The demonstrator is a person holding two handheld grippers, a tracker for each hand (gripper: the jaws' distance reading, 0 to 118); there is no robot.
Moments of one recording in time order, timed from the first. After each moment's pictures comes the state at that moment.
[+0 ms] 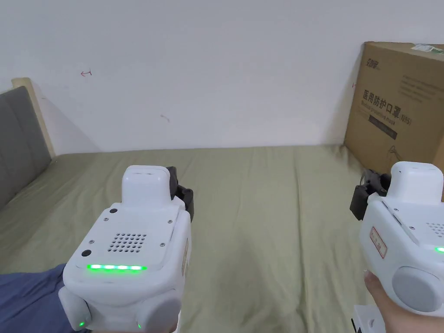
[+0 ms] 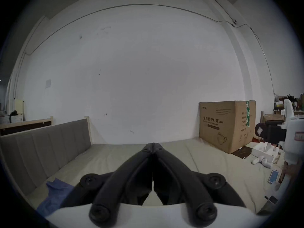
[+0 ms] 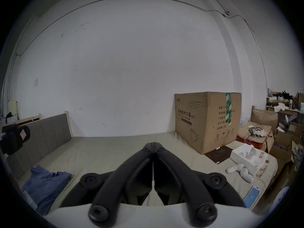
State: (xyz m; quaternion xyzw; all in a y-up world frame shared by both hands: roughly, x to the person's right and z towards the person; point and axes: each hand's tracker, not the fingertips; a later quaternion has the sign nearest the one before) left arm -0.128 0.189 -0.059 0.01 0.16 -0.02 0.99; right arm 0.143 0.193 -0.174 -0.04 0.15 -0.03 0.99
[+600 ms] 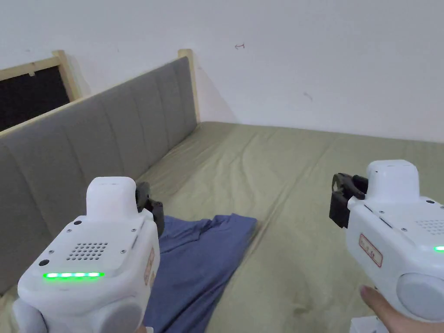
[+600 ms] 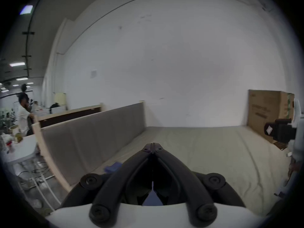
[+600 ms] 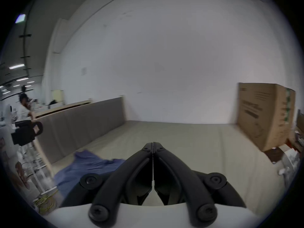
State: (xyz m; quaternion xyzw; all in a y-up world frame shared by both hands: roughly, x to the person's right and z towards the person) left arm -0.286 0.170 0.113 -0.08 0.39 0.00 0.92; right arm -0.080 0.172 -0.120 -0.10 0.45 0.02 0.89
